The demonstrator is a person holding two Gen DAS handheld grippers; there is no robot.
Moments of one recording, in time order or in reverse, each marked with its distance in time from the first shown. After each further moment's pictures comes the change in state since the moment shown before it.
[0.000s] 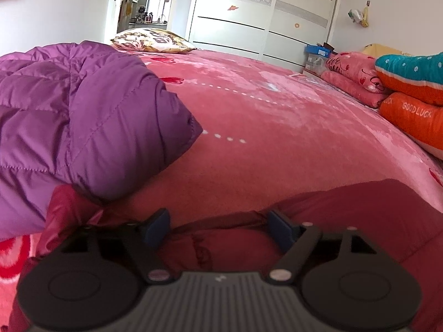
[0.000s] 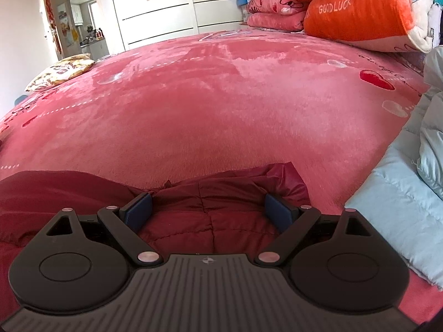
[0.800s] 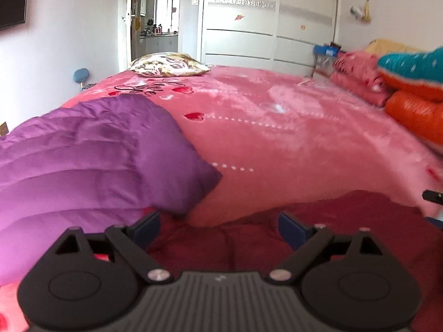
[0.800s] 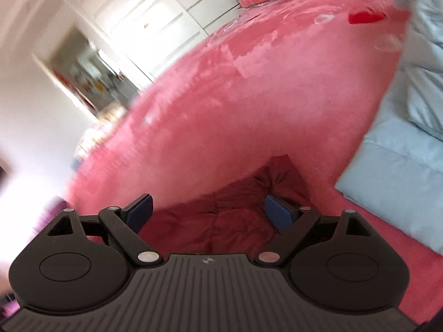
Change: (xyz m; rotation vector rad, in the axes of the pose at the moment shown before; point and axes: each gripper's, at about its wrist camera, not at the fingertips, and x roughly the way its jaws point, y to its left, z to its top) left arm -0.131 0.000 0.037 0.061 -0.011 0.094; right arm -0.048 -0.088 0.016 0.468 0.017 0.399
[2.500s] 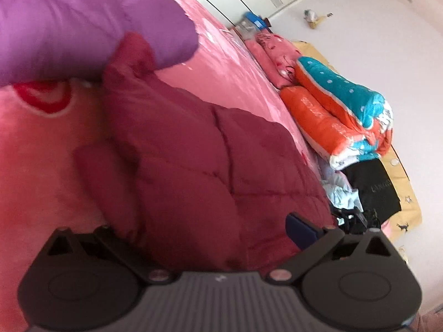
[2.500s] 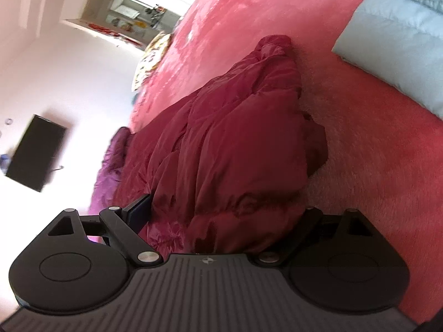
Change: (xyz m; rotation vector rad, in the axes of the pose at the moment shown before) left arm 0.066 0.082 -0.082 -0.366 0.324 -0.745; right arm -0.028 -0.021 -0.037 0.032 0.411 0.162
